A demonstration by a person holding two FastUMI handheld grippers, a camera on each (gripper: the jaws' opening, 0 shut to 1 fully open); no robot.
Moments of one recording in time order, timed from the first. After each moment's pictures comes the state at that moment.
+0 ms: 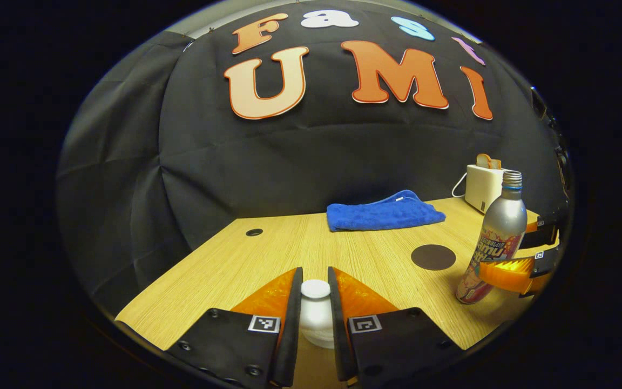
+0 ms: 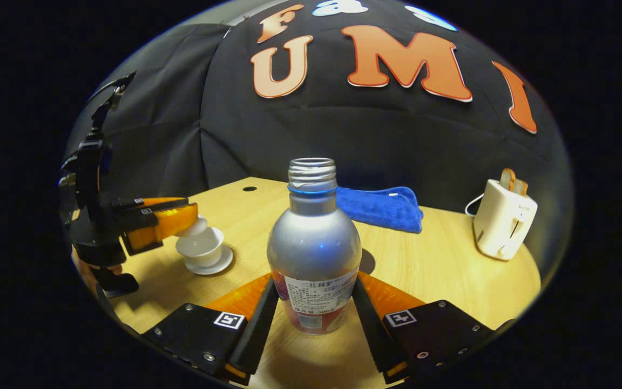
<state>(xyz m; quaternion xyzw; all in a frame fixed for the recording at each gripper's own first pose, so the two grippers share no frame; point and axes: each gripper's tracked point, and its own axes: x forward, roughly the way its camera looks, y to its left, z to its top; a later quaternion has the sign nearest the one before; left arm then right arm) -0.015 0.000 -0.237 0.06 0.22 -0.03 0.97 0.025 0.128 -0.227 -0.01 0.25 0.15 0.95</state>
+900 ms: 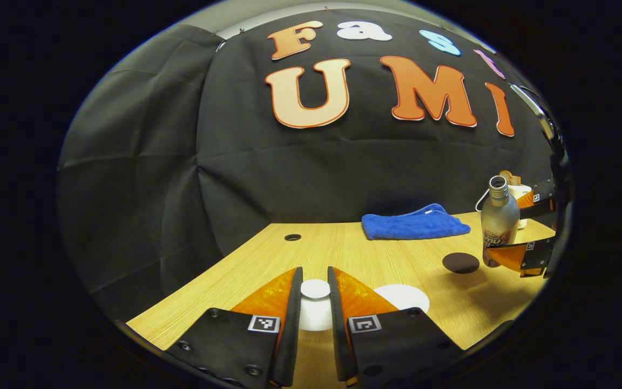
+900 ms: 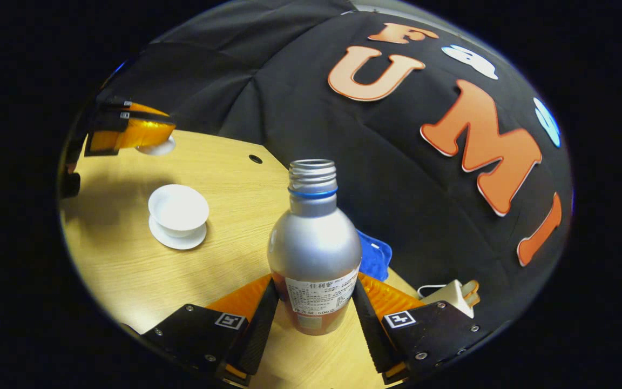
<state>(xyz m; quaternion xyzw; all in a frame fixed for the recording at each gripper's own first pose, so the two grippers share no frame) -0.028 0.081 -0.215 0.04 0.19 0.03 0.98 0.074 0.154 -0.191 -0.31 0.19 0.18 0.91</state>
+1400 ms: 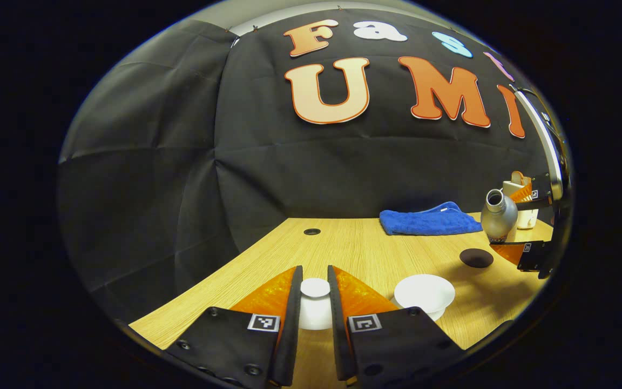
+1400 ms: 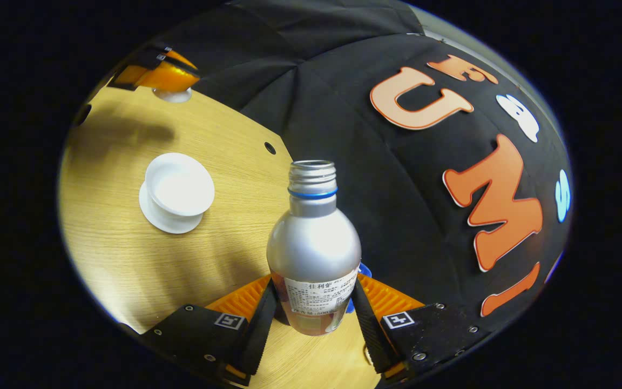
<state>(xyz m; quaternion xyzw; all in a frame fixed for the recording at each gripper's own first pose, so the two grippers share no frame) -0.040 0.120 -0.221 0.04 0.20 0.06 0.98 0.085 0.181 -0.189 -0.45 0.14 0.19 0.86</state>
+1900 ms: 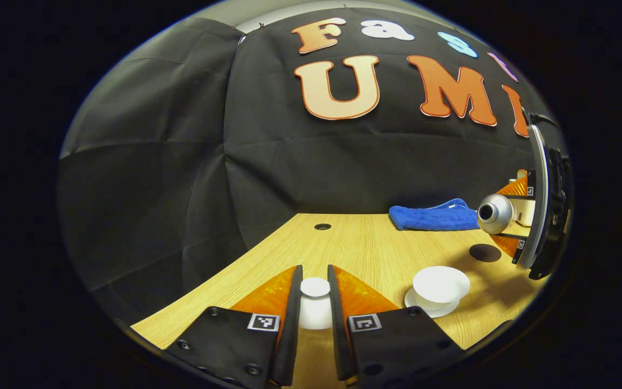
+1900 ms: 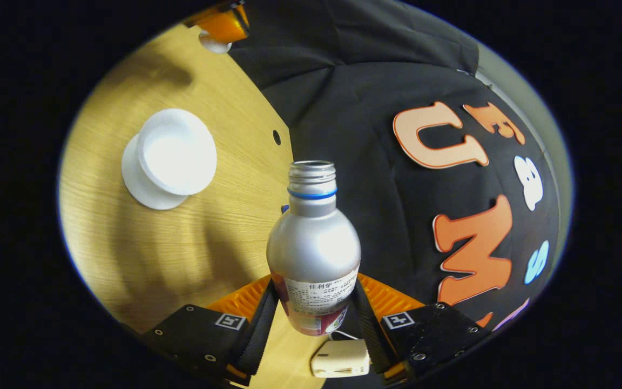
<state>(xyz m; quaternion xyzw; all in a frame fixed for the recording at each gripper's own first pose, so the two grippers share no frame) -0.048 0.143 -0.228 0.04 0.20 0.07 0.98 0.104 0.194 -0.181 -0.60 0.06 0.16 0.78</state>
